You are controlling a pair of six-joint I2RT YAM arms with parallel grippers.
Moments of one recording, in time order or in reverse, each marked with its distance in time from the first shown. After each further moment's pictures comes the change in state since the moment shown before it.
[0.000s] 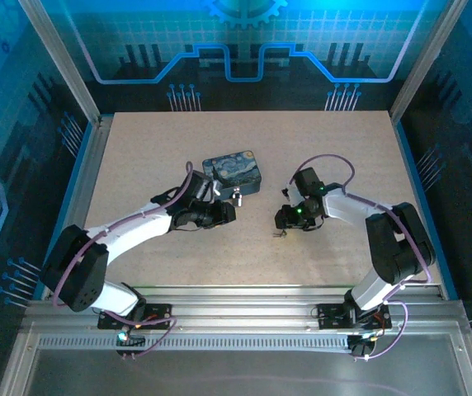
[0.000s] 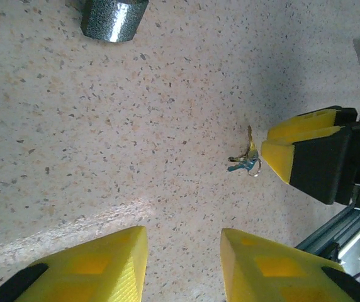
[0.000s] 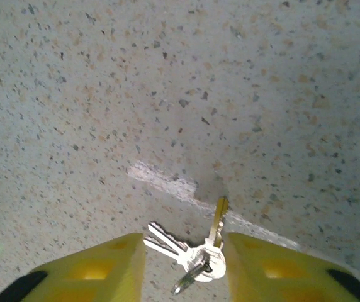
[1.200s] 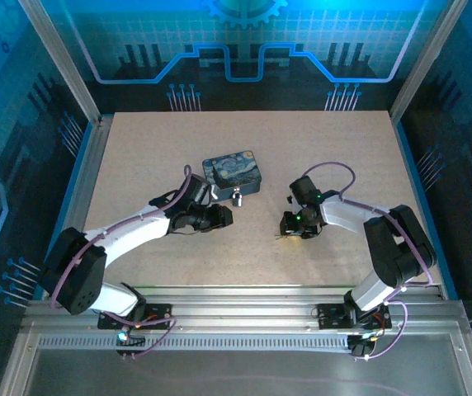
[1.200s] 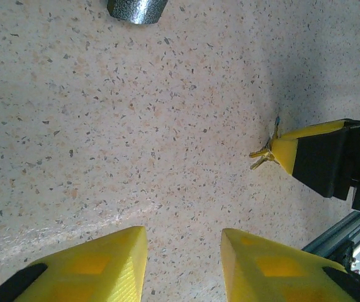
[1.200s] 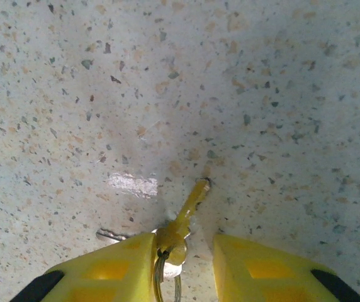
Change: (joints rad) left arm 0.001 -0.020 -0.033 -0.019 -0.012 0.006; right arm 0.052 -0.013 -0.072 0.029 0.115 0.180
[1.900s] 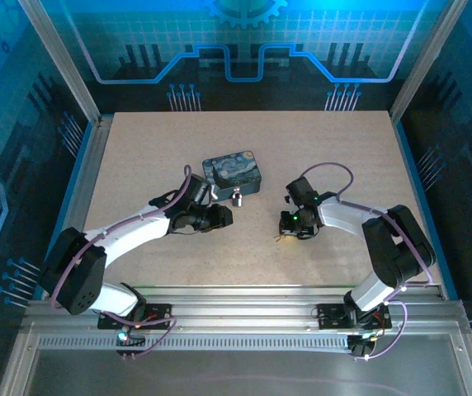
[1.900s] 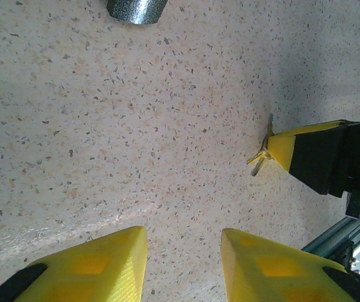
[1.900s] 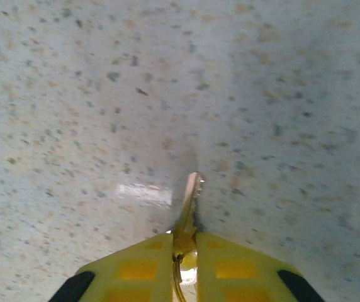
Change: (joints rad) left arm 0.000 0.000 0.000 0.000 0.000 0.000; right arm 0.034 0.017 -0.009 0.065 -0.002 0.054
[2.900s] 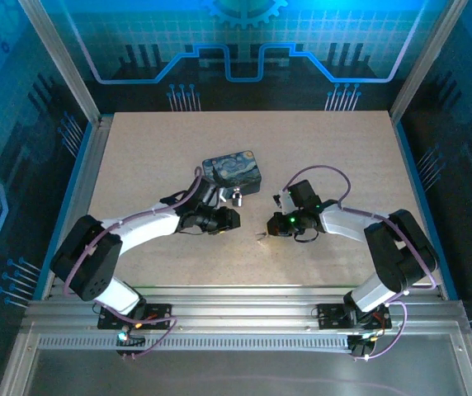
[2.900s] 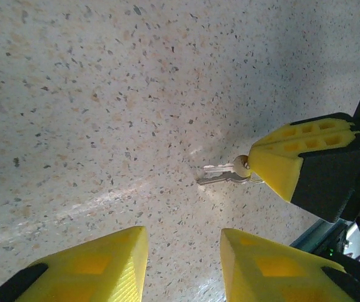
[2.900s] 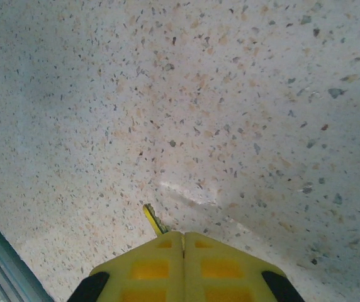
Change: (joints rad) left arm -0.032 0.111 0.015 0.080 0.075 -0.001; right arm 0.003 -0.054 -0.085 0.225 -0.257 -0.092
